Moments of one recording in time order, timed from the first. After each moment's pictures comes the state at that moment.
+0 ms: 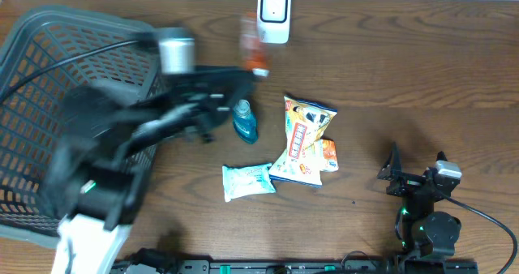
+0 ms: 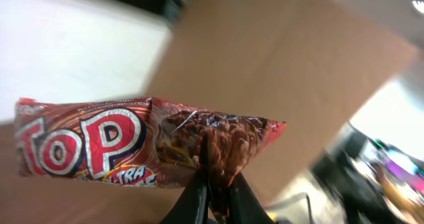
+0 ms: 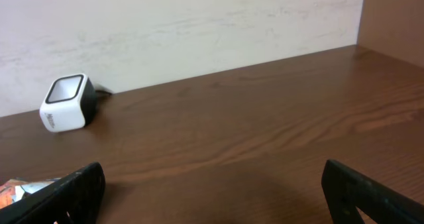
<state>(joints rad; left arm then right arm) -0.32 1.04 1.17 -0.02 0.87 -0.63 -0.07 0.01 0.01 -0.06 0.07 0.18</state>
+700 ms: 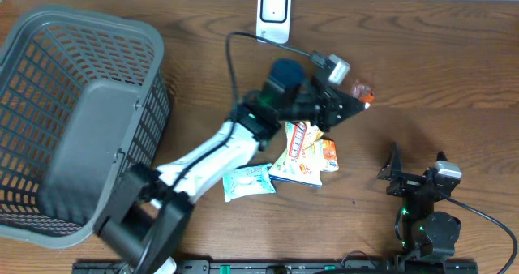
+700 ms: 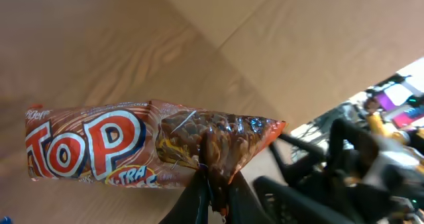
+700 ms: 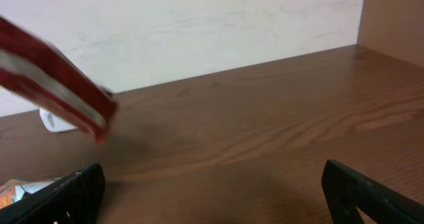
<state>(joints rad) -0.71 1.79 1.17 0.33 0.71 -0.53 -0.07 0.01 0.01 -0.06 0.07 0.18</state>
